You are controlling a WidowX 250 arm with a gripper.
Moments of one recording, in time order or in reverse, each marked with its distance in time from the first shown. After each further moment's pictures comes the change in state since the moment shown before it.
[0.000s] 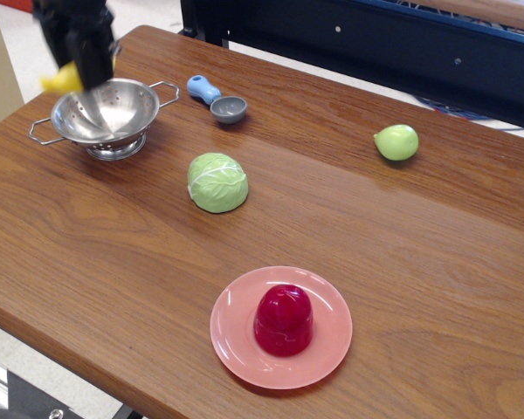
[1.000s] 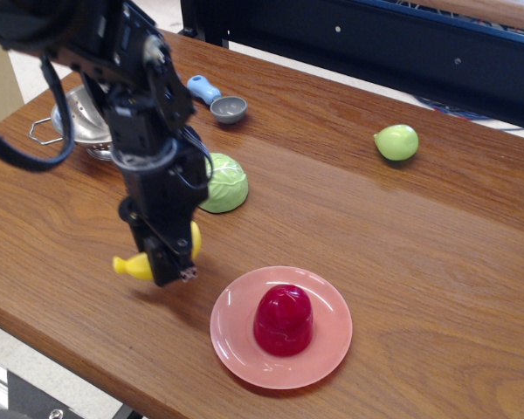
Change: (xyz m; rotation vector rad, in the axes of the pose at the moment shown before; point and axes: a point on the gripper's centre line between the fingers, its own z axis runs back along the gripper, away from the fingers) arm -0.043 -0.119 -0.078 0.046 -0.012 -0.248
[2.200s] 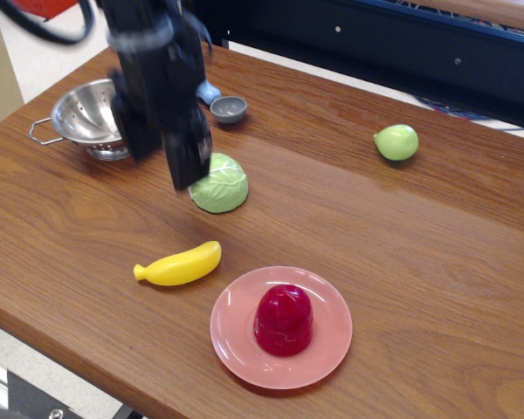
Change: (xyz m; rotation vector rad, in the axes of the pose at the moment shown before) arm 0.035 0.039 0.062 -0.057 -0.032 0.202
